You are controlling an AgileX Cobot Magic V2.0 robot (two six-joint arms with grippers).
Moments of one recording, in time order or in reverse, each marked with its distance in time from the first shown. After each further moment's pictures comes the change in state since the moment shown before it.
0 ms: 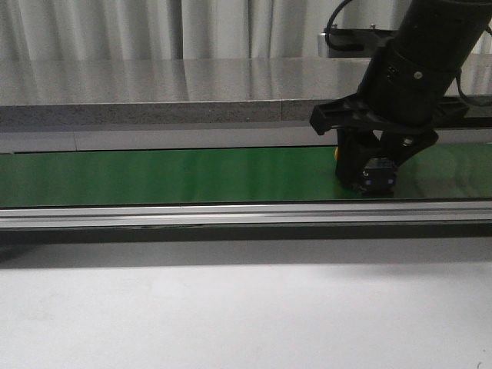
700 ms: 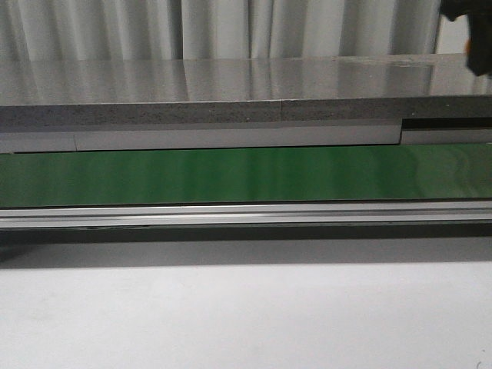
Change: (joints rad) left arm 0.000 0.000 0.000 0.000 0.000 0.000; right arm -0.324 -0.116 -0.223 -0.207 0.232 -0.015
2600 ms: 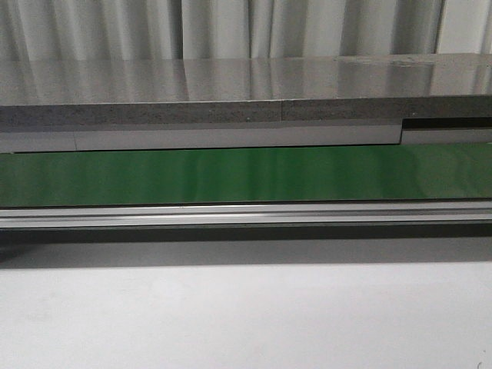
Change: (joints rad) left arm 0.000 0.000 0.000 0.000 0.000 0.000; right arm -0.391 0.333 -0.001 0.077 -0.122 -0.093
